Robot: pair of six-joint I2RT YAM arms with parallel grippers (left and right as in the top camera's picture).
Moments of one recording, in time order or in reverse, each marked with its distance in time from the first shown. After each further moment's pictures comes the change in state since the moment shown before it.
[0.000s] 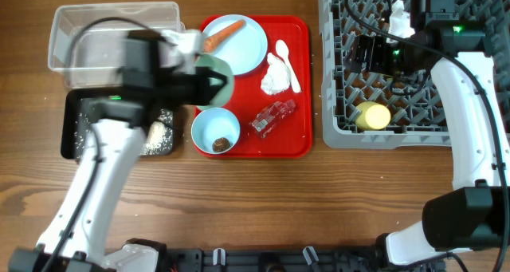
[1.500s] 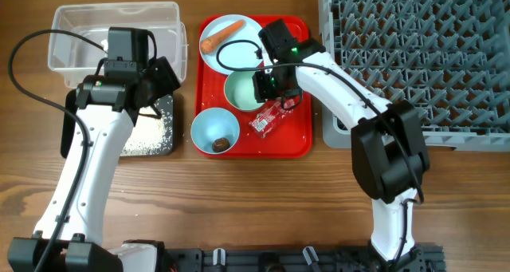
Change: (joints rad) left arm 0.123 0.063 0.079 -0.221 -0.654 -0.258; right arm 0.499 0.426 0.000 0.322 0.077 0.140
